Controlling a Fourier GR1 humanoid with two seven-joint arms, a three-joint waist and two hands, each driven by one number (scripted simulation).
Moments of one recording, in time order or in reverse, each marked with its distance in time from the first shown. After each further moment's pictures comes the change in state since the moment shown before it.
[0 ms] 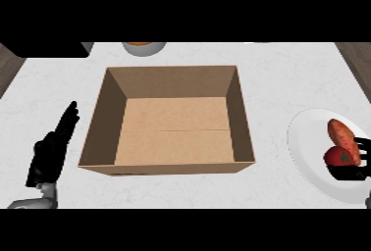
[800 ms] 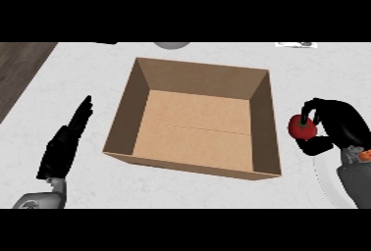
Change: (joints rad) left arm -0.040 -0.017 -0.045 -0.011 -0.020 -0.052 -0.016; right arm -0.236 -0.103 0.307 -0.035 0.190 0.060 -0.440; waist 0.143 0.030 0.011
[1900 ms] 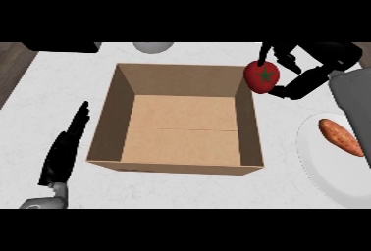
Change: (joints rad) left arm 0.034 -0.024 0.013 0.019 -0.028 0.049 -0.011; right arm -0.605 0.012 -0.021 0.405 -0.460 0.353 -0.964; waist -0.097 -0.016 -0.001
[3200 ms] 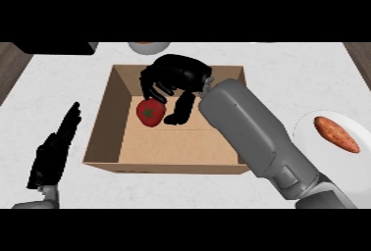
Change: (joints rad) left arm 0.020 0.010 0.041 -0.041 0.006 -0.030 0.025; right arm -0.221 0.472 0.241 0.208 0.149 -0.120 0.343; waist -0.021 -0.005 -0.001
